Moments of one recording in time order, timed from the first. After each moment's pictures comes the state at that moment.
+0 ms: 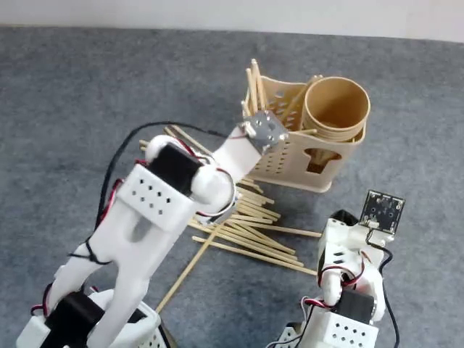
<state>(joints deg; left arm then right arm) 29.4 -19.5 7.2 95.1 -11.0 14.9 -104.5 95.7 52.0 3.2</state>
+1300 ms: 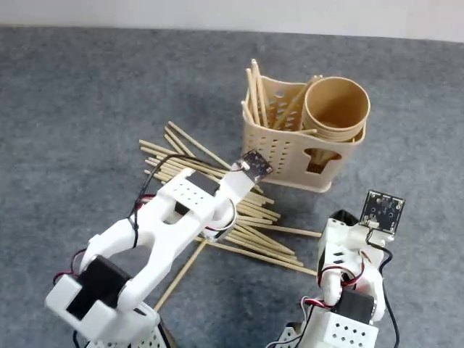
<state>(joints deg) 26.8 -2.5 37.7 58.0 -8.7 14.9 -104.5 95.7 52.0 3.2</state>
